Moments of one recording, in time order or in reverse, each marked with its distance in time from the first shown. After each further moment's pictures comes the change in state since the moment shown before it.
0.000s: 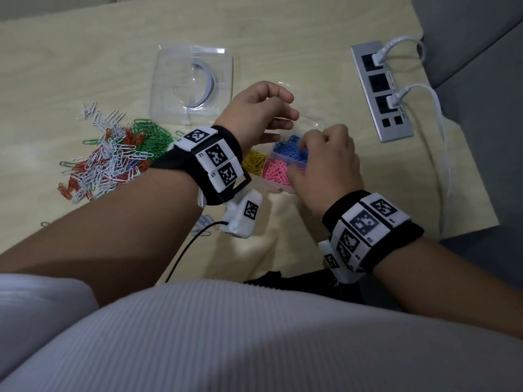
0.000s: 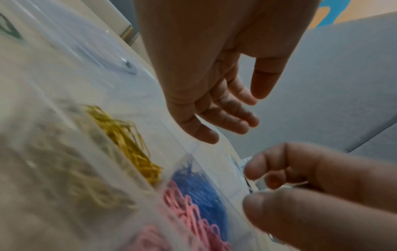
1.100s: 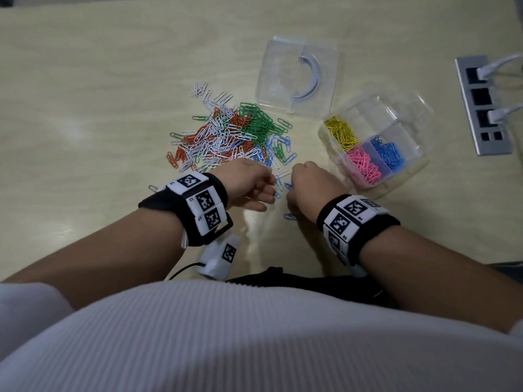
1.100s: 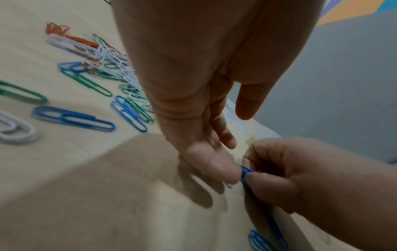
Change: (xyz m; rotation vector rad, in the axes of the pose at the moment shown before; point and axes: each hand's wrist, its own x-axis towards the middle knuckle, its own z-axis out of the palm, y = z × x) left_hand -0.107 -0.062 -0.159 0.092 0.056 -0.498; right_hand -0.014 -0.134 0.090 -0.213 -0.428 -0.230
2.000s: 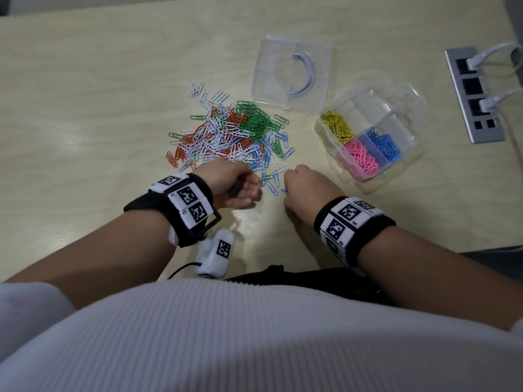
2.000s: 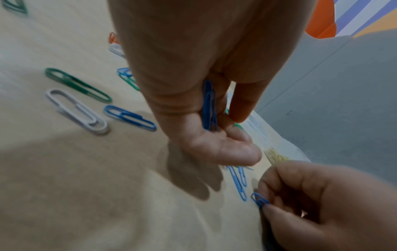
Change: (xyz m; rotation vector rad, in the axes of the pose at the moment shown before) left_hand -0.001 -0.013 -0.024 -0.131 -0.002 -0.103; right_hand -0.011 -0.008 0.014 -0.036 0.025 -0.040
